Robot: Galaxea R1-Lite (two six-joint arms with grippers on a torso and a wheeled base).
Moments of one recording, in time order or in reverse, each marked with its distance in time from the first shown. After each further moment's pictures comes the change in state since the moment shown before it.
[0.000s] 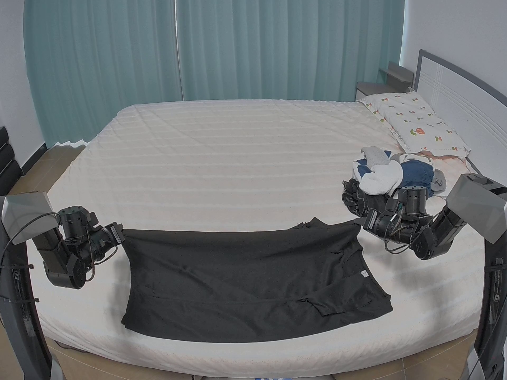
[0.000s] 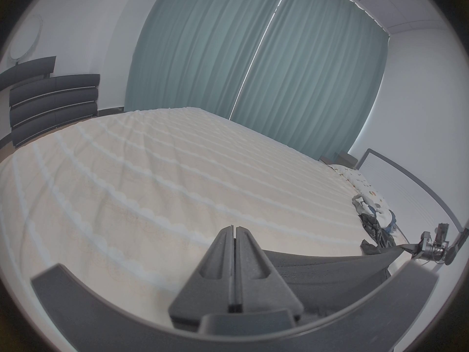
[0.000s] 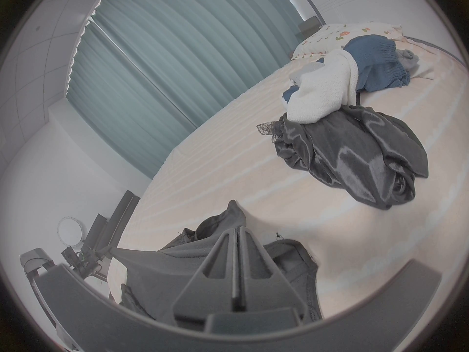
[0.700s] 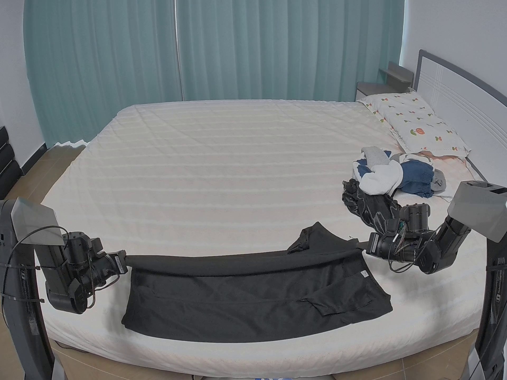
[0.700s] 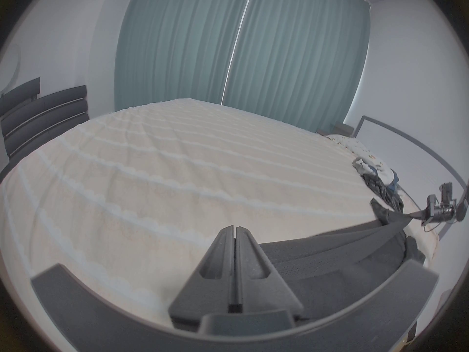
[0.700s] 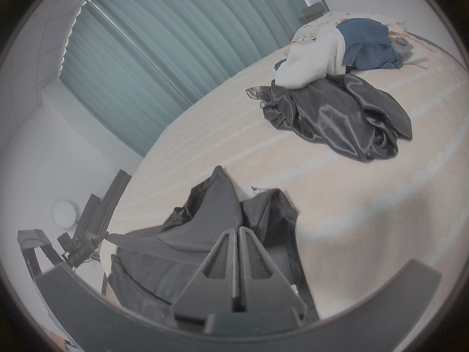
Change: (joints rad) left arm 0.002 0.071 0.221 -0.203 -0.025 0.173; right arm -0.003 -0.018 0.169 0.001 0.022 -0.106
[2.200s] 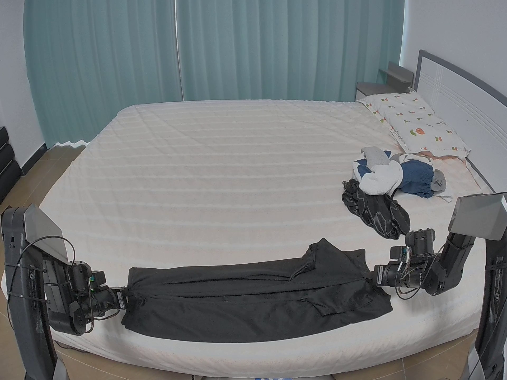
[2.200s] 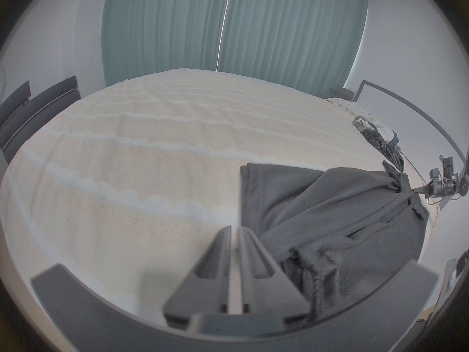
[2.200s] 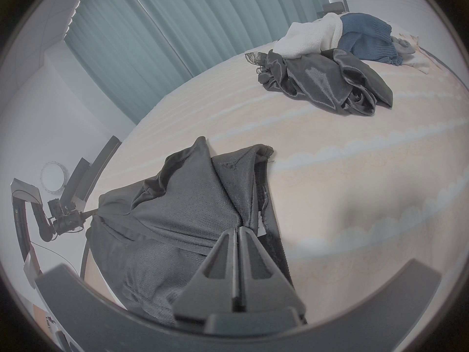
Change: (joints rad) left arm 0.040 0.120 0.205 -0.099 -0.041 0.151; right arm -0.027 0.023 0.230 -0.101 -0.001 -0.226
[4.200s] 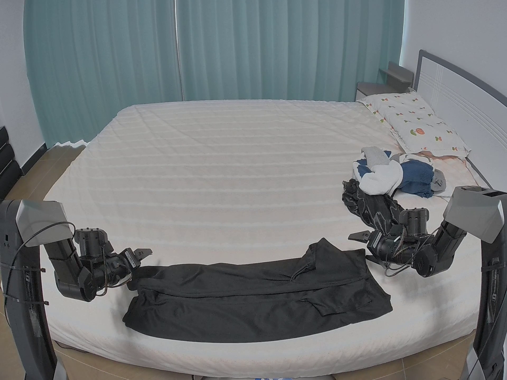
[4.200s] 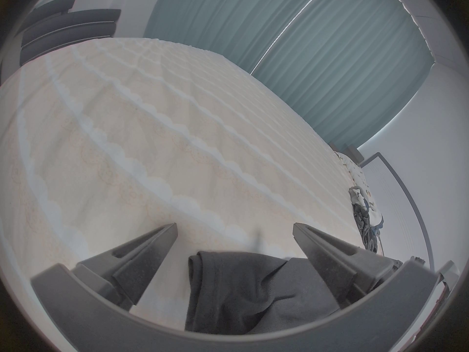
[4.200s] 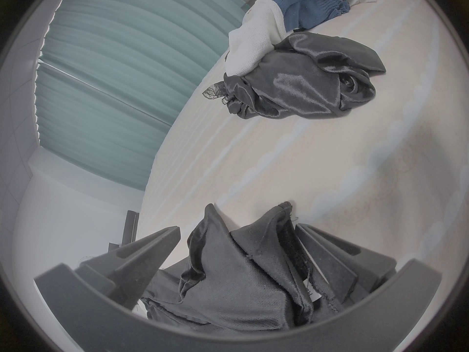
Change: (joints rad) left arm -0.107 -0.115 -0.367 0.429 0.008 -0.541; right arm 0.015 0.035 -0.244 0.050 0.007 0.575
